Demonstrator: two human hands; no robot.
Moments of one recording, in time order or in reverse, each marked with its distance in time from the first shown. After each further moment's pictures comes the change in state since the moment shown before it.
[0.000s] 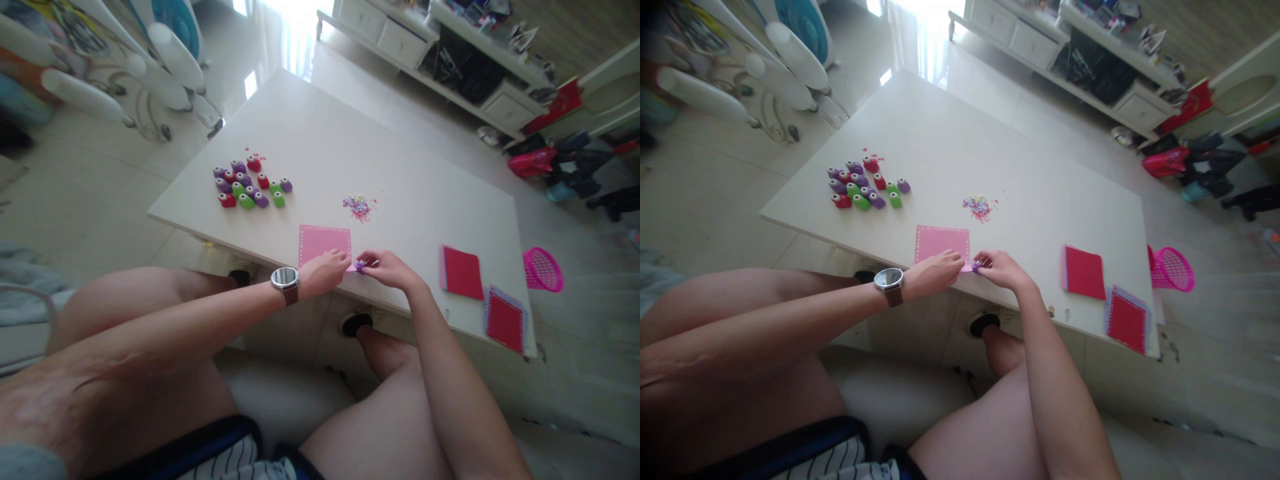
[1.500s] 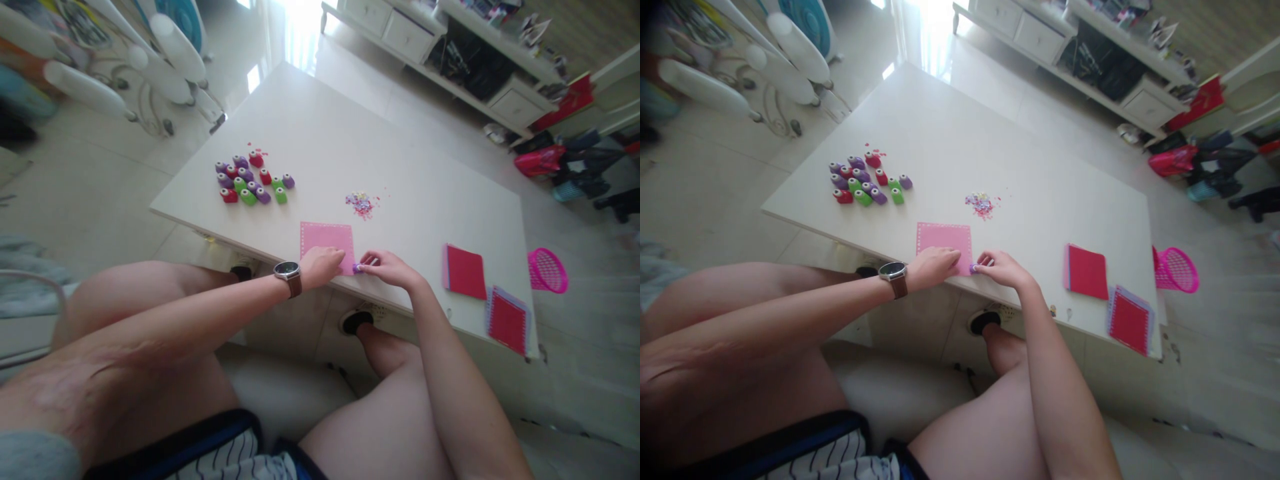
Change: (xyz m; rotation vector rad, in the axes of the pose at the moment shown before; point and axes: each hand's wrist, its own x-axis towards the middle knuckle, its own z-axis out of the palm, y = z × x) left_hand 0.004 -0.013 0.007 0.000 -0.014 -0.205; right_hand 0.000 -0.003 -0.001 0.054 -0.082 0.110
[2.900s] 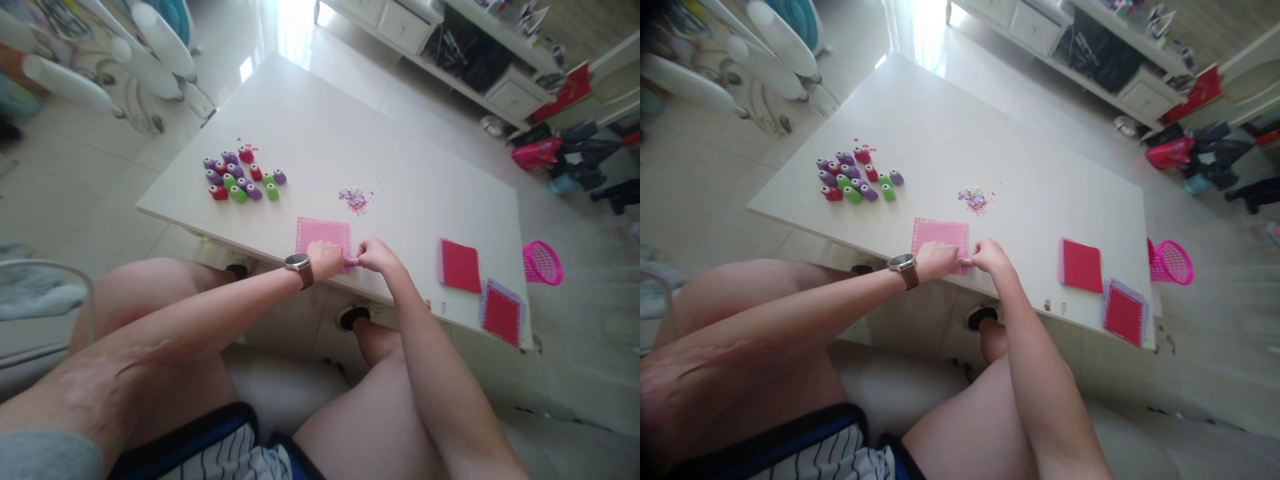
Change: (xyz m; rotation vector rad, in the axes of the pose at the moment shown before) left_hand 0.024 0.029 -0.020 -0.038 -0.225 -0.261; right_hand 0.025 -0.029 0.009 -0.276 0.092 0.346
